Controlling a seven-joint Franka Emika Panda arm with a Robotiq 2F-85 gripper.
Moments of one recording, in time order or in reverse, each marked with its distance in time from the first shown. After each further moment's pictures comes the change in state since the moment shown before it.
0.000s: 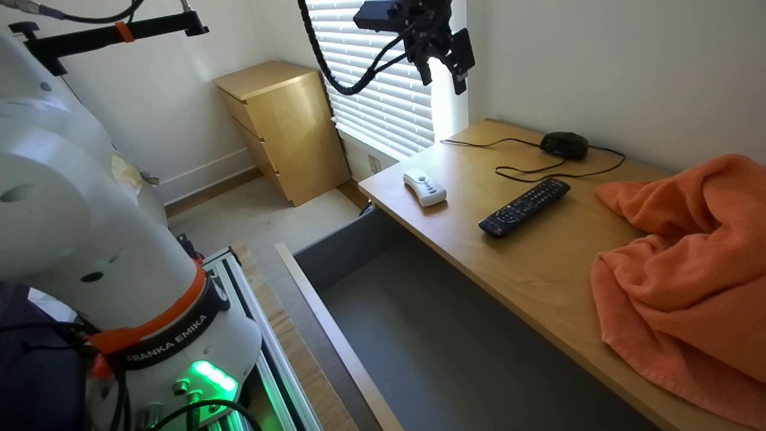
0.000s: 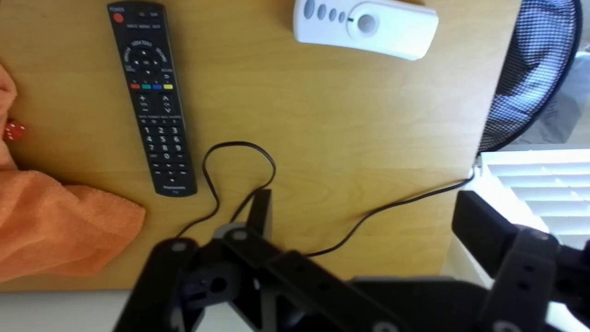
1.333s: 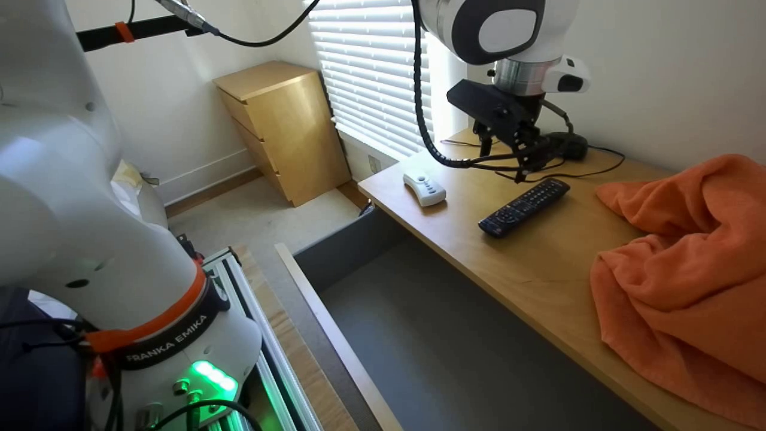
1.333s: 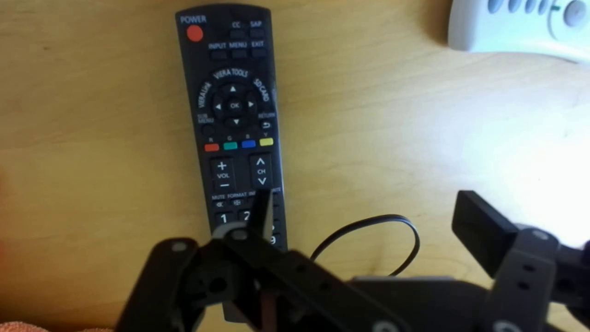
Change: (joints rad) arm -0.160 0.424 -0.105 0.223 0.313 -0.033 -0.454
